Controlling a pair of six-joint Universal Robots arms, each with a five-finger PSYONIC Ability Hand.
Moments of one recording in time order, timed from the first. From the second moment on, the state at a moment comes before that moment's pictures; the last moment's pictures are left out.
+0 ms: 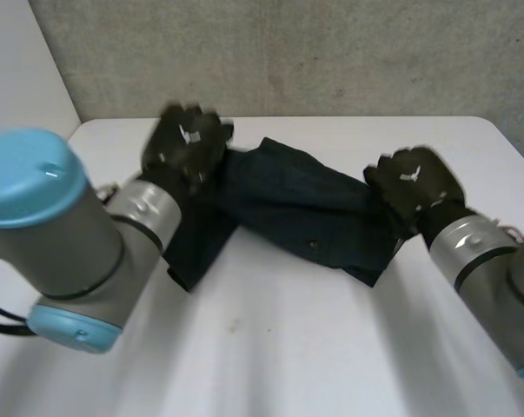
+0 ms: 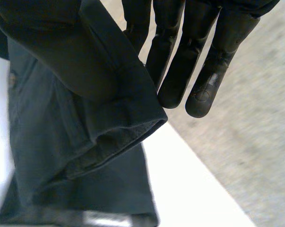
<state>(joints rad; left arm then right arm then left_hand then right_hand) 4.12 -1.90 -1.49 3.41 -1.59 3.61 1.97 -1.41 1.72 -0.17 1.43 2.64 0.81 0.85 0.85 0.85 0.68 0.96 1.17 1.18 1.19 0.99</state>
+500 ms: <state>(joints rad) 4.12 -2.00 -1.65 3.35 -1.84 3.46 1.97 -1.23 1.73 -0.17 1.43 2.64 0.57 0.44 0.45 0.43 0.25 0.96 1.17 1.20 1.19 0.99</state>
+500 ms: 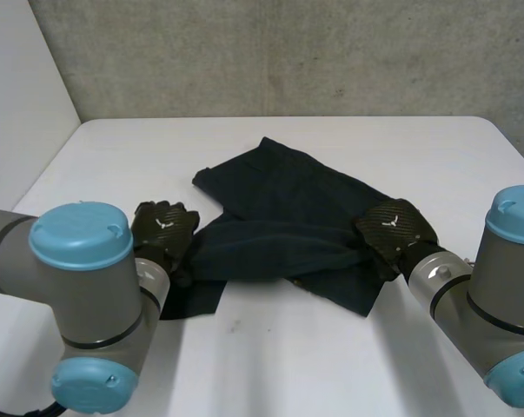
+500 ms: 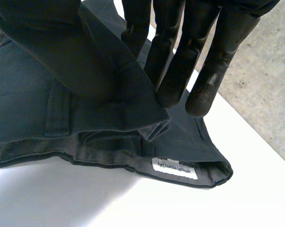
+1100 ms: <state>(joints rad) 4.15 -1.64 -1.64 3.16 -1.75 3.58 1.95 -1.41 1.53 0.27 1.32 2.73 1.14 1.19 1.19 1.20 0.97 0.87 1.02 1.02 1.03 0.86</state>
